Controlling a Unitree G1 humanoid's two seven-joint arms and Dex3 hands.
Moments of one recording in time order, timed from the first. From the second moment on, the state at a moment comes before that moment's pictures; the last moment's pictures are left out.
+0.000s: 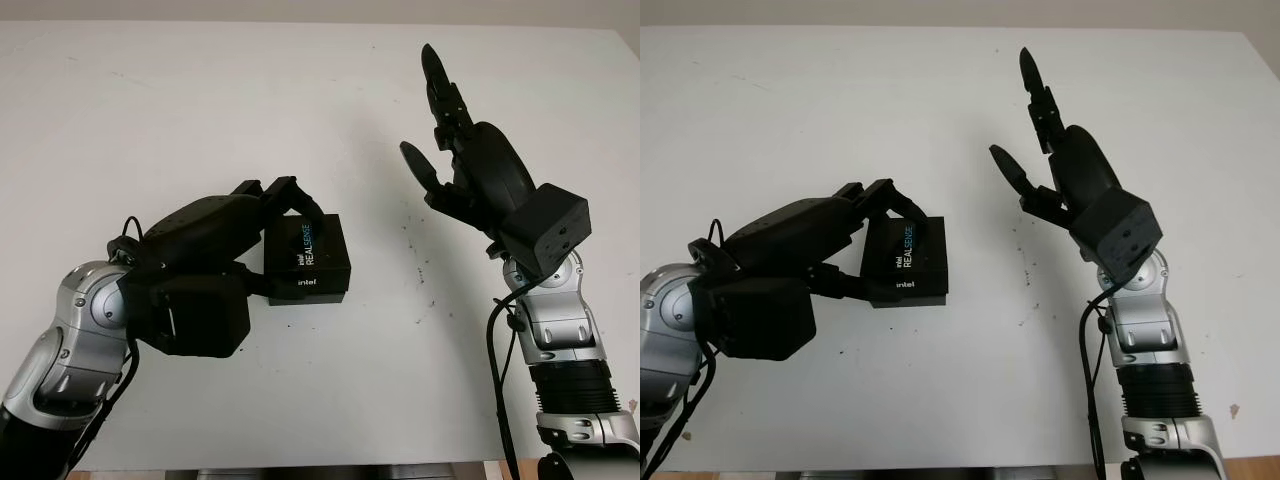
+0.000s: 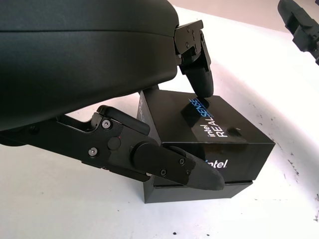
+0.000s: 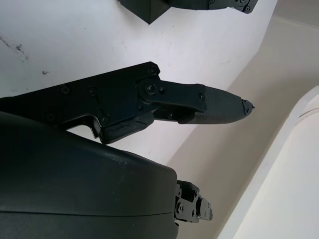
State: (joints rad) left arm -0.32 0.63 -0.15 -0.41 0.45 0.16 -0.58; right arm -0.48 -0.34 -0.05 0.12 -0.07 -0.16 0.26
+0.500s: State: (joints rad) left arm -0.19 0.58 -0.10 -0.41 0.39 -0.03 -0.44; right arm -0.48 -0.35 -0.05 0.12 -0.09 -0.17 0.24
